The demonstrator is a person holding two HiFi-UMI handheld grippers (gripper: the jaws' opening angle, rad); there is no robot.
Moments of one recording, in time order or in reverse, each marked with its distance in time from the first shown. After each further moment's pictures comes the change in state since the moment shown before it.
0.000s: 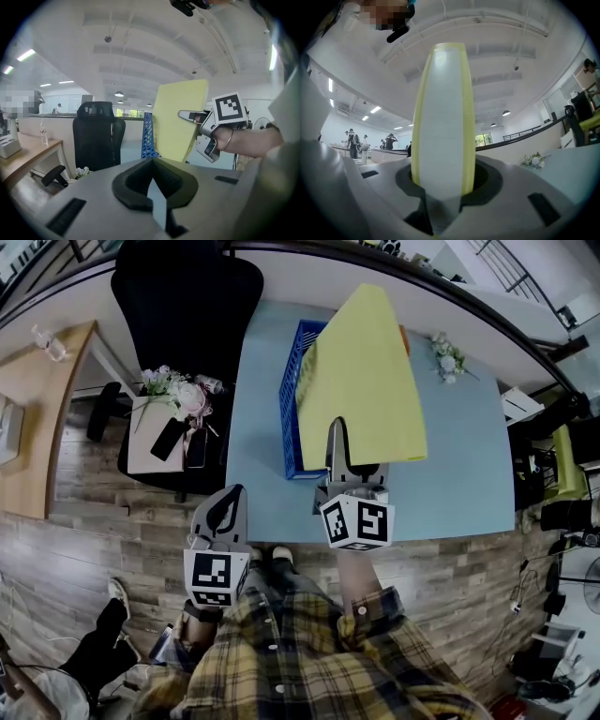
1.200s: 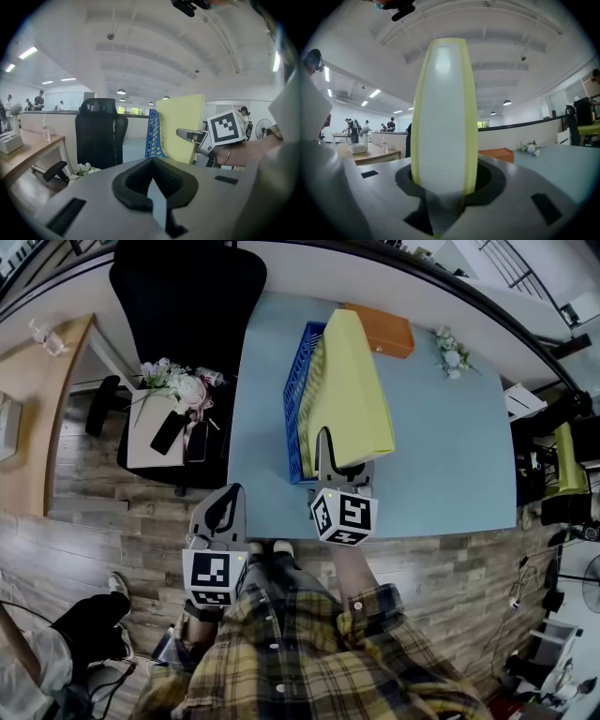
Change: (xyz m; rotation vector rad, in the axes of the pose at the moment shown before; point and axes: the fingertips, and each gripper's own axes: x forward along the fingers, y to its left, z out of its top) left arm -0.001 0.011 -0.014 -0.024 0.030 0.013; right arm -0.002 0.005 -0.083 -0.057 0.214 -0.012
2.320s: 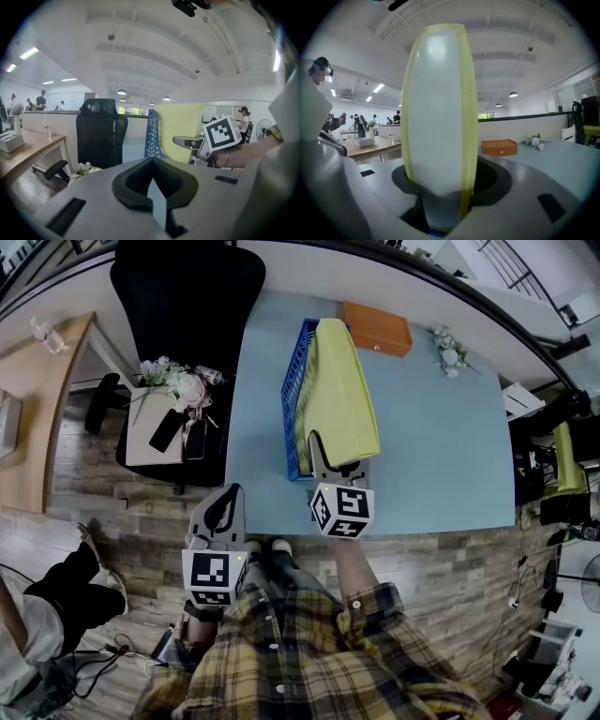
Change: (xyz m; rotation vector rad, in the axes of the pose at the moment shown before) left arm -0.007 -0.008 0.001 -0.002 -0.009 0.011; right arm 0.000 0.001 -0.028 -0.006 0.118 0.068
